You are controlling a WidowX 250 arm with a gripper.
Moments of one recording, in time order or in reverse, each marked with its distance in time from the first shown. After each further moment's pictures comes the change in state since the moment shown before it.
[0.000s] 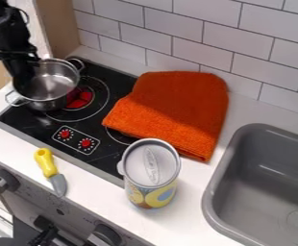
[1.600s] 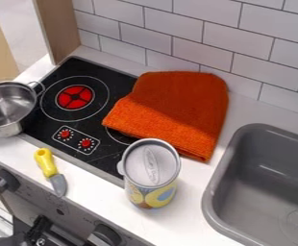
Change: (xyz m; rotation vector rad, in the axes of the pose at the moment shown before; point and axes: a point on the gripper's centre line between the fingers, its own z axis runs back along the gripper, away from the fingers) arm -0.055 0.019 0.002 -0.052 0.046 -0.060
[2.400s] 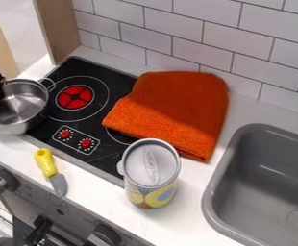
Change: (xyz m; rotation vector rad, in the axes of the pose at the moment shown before) arm 0.007 -0.007 0.000 -0.010 0.002 0.018
